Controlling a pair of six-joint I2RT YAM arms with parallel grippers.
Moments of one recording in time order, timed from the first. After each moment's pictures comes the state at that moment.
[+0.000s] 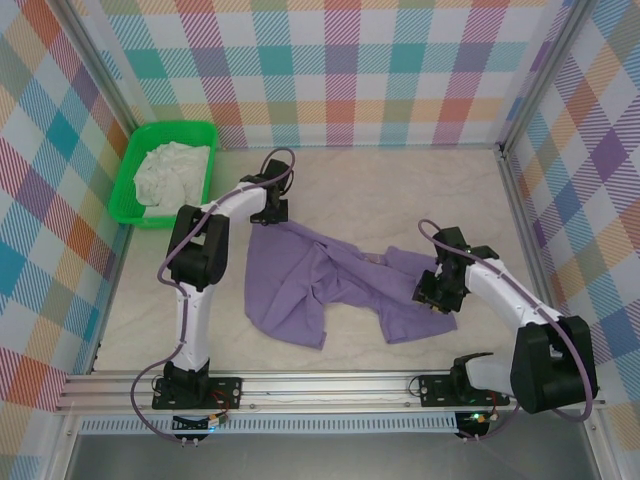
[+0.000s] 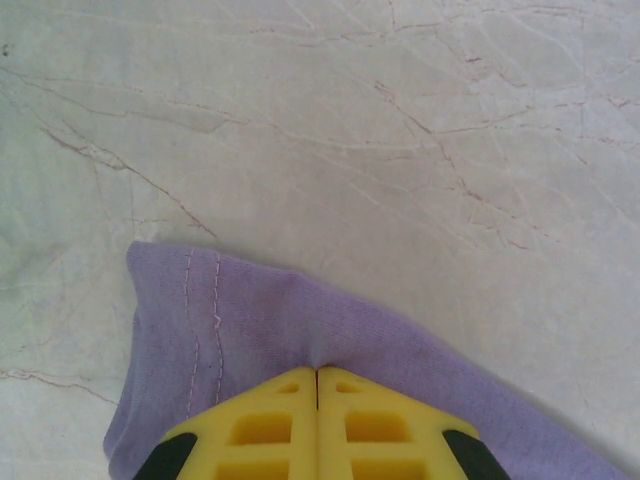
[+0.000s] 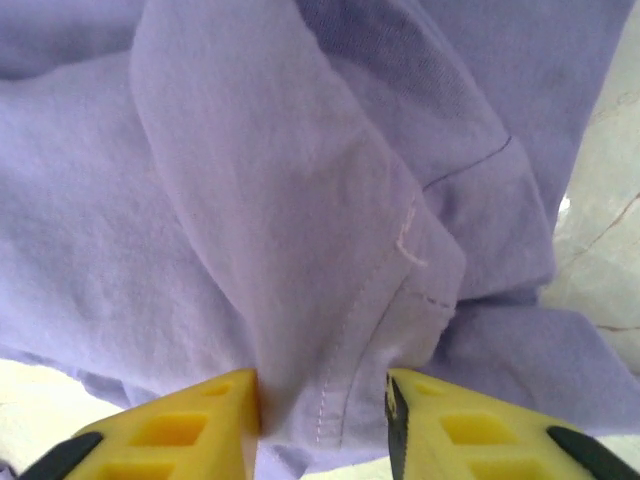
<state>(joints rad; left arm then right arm) -0.34 2.23 1.71 -0.69 -0.24 -0.33 0.20 1.24 0.73 -0.92 -0.17 0.60</state>
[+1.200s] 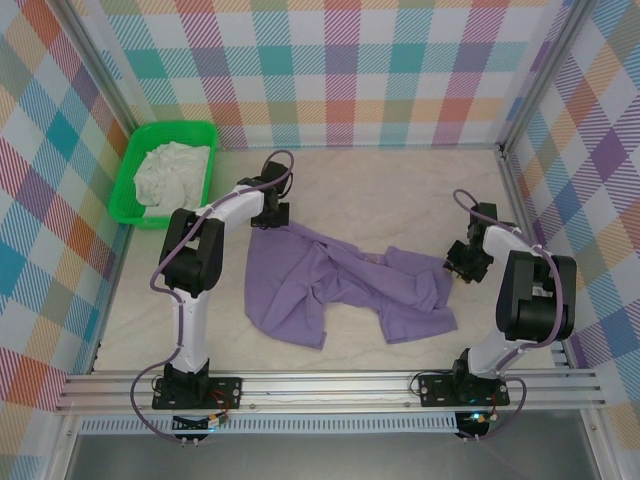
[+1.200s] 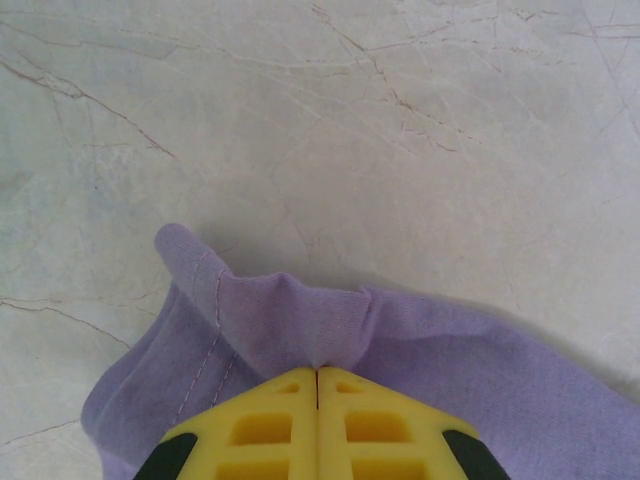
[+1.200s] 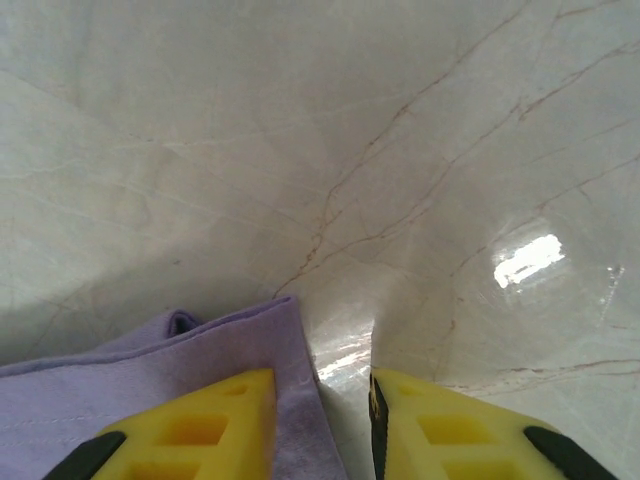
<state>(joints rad) -0.36 2.14 1.62 -0.68 -0.17 -0.32 -0.14 1.63 0.93 -0.70 -0.09 0.50</state>
